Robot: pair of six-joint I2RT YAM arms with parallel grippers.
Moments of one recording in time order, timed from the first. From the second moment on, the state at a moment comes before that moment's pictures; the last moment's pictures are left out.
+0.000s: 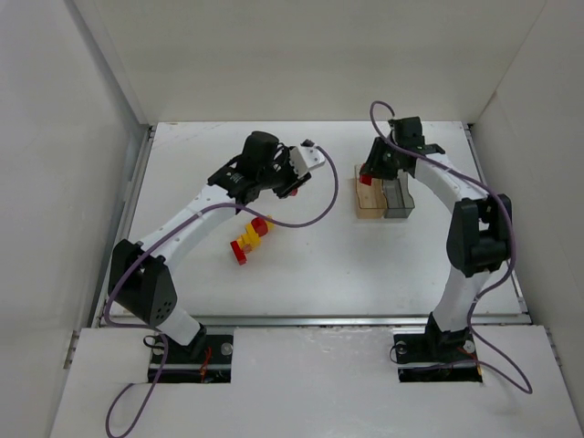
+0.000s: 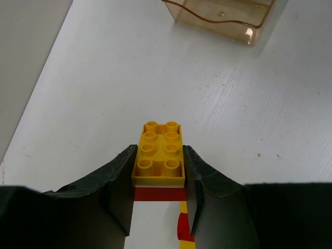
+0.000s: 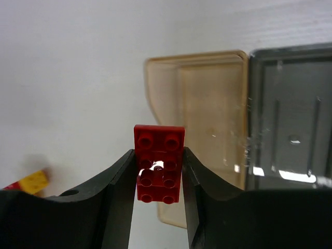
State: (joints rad) left arm -0.58 1.54 1.35 -0.38 0.28 0.55; right arm 0.17 1.86 1.51 -0.43 -0.25 0.44
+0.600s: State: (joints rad) left arm -0.57 1.54 1.35 -0.31 0.23 0.28; right arm 0.22 1.87 1.49 -0.53 -0.07 0.36
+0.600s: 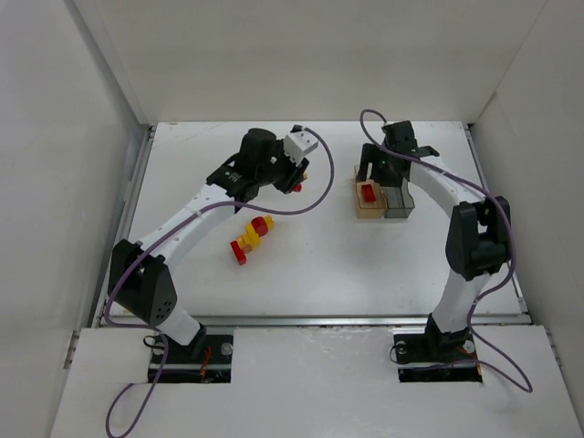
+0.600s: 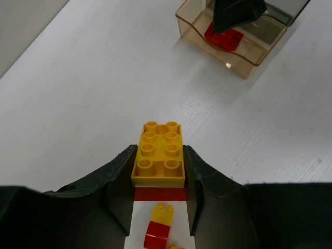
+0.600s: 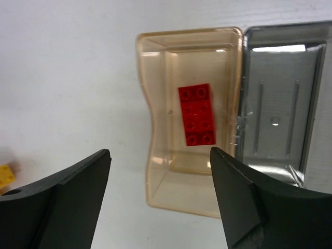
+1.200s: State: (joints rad) left arm -0.49 1.56 1.40 -0.09 0.15 -0.20; right arm 0.44 1.50 1.34 -0.07 -0.43 0.39
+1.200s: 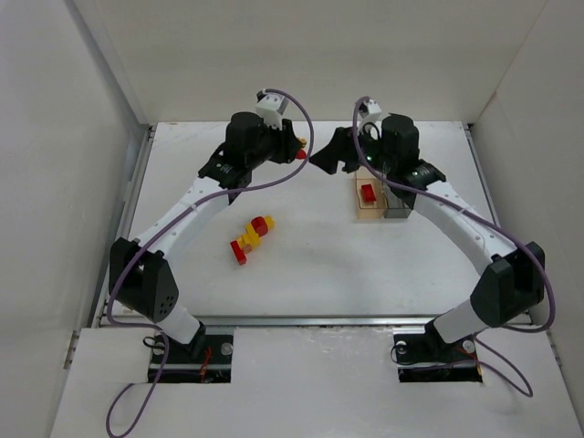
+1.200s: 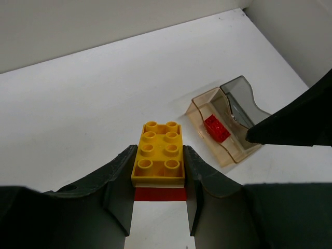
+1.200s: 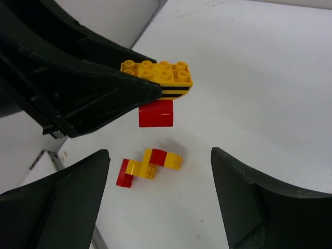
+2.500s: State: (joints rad) left arm -0.51 1.56 1.40 0.01 0.12 -0.29; right arm 0.48 1.68 1.40 0.13 -0.46 0.60
